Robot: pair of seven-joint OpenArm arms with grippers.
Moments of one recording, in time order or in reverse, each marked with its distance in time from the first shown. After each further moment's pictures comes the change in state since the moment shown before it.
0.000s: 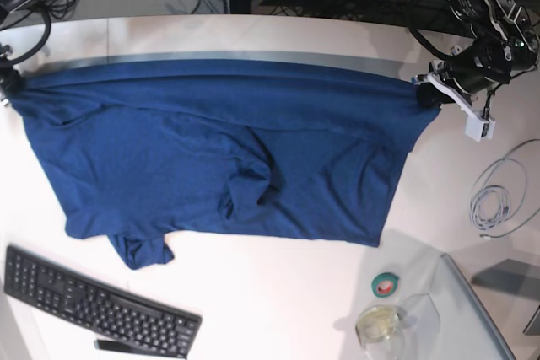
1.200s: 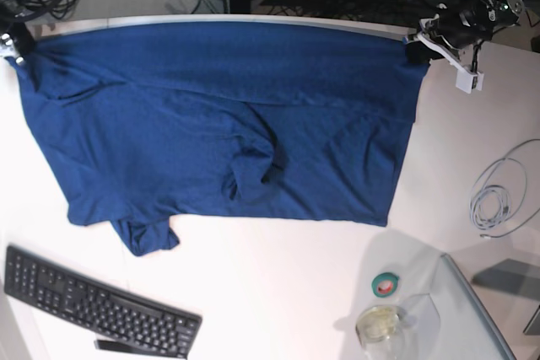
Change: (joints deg) left arm 8.6 -0.3 0.3 -8.4 0.5 0.0 -10.3; right arm -8.6 -2.2 0.1 -2.4 0.1 2.5 7.4
